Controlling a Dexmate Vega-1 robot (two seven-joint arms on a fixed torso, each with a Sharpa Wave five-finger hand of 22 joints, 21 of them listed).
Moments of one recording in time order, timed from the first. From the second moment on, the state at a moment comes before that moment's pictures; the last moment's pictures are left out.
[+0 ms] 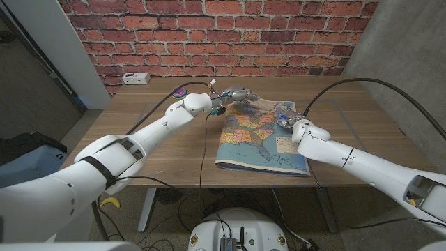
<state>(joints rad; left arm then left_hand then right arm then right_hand) 0.30 0.32 0.80 -0.94 -0.13 -0.27 -0.34 0.51 0.20 0.63 -0.12 0.20 0.49 0.05 0.17 0.19 0.45 0.09 0.20 0.23 0.35 0.05 0.18 0.18 0.21 0.13 0.44 0.19 -0.57 -0.74 -0.94 -1.81 -0.16 -1.04 -0.09 0.59 0.18 0.37 -0.01 0.17 0.25 -0.13 0.19 0.19 0.11 -0.11 0.20 0.19 0.04 -0.03 0.21 0.19 0.20 0.00 0.19 0.17</state>
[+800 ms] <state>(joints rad) 0.28 0.30 0.79 -0.93 -0.17 -0.10 -0.28 0.43 0.13 0.59 -0.10 0.18 0.30 0.07 0.17 0.18 0.31 0.11 0.19 0.20 0.20 0.09 0.17 0.17 0.14 0.17 0.39 0.19 -0.57 -0.76 -0.97 -1.85 -0.16 -1.06 -0.09 0.59 0.18 0.37 -0.02 0.17 0.25 -0.13 0.19 0.19 0.11 -0.11 0.20 0.19 0.04 -0.03 0.21 0.19 0.20 0.00 0.20 0.17</state>
